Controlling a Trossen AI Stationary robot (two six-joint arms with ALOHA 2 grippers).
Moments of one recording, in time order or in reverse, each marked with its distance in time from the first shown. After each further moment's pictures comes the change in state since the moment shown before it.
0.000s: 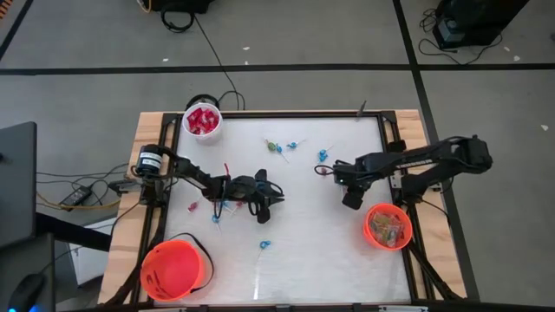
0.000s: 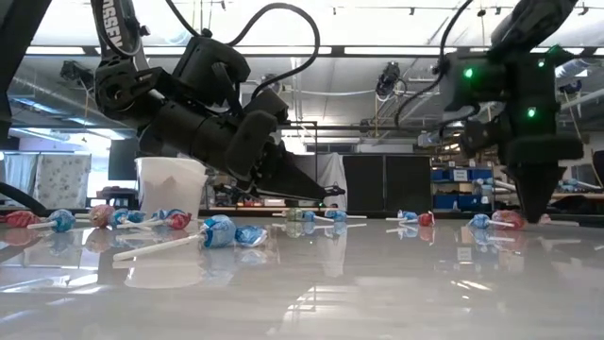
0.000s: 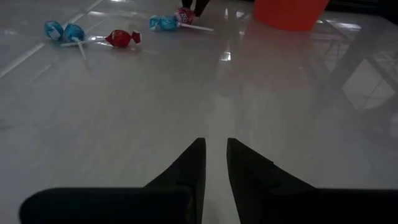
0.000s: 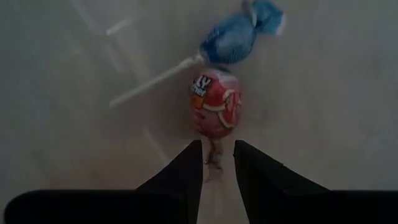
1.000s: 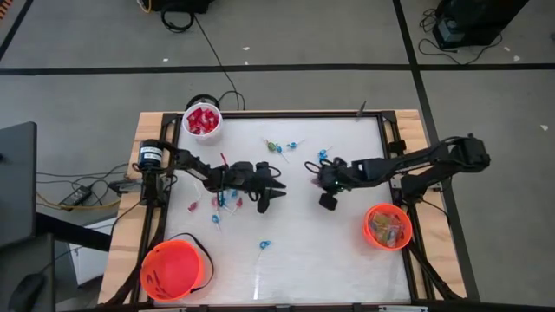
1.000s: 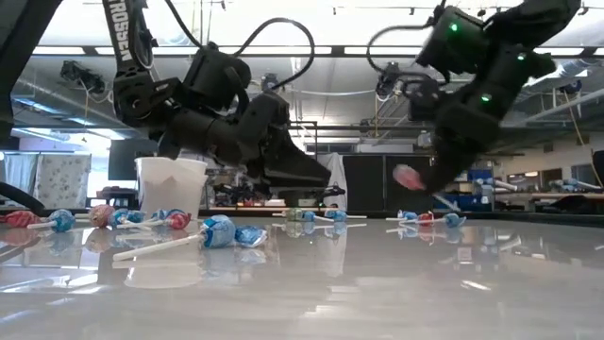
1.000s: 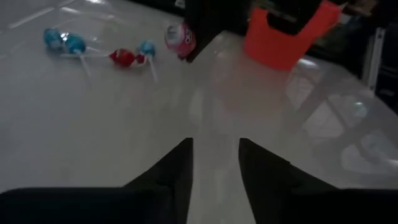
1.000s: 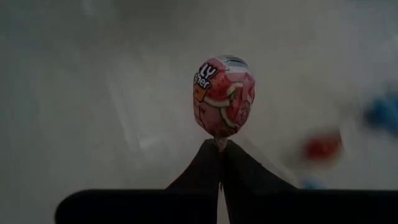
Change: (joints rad) left arm 0.131 -0.001 0.000 0.089 0.224 -0.106; right arm 0.089 0.028 -0.002 0.571 0.107 -0.068
